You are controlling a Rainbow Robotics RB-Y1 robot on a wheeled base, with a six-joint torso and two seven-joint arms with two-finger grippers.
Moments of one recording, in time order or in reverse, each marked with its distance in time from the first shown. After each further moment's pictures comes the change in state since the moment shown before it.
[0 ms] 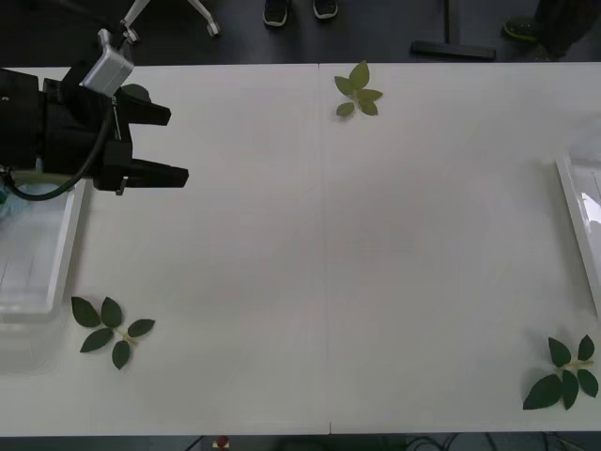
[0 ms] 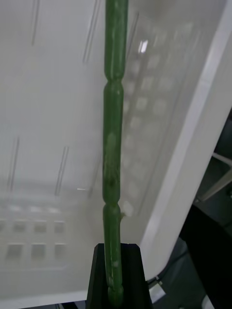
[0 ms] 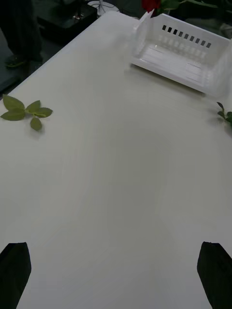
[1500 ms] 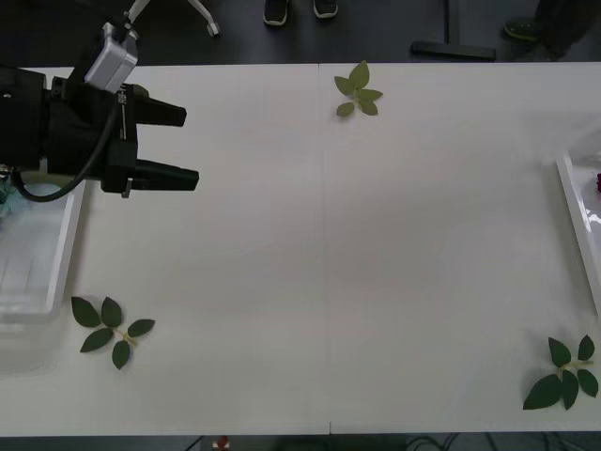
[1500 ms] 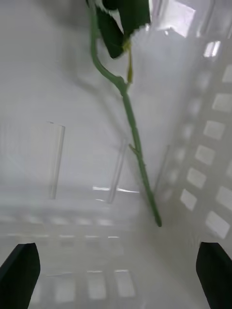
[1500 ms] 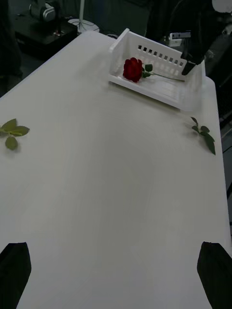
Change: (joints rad) right arm 0.029 0.162 -0.030 0.000 0.052 0.001 -0.047; left arm -0.012 -0.030 0.008 0.000 0.074 0.043 0.006
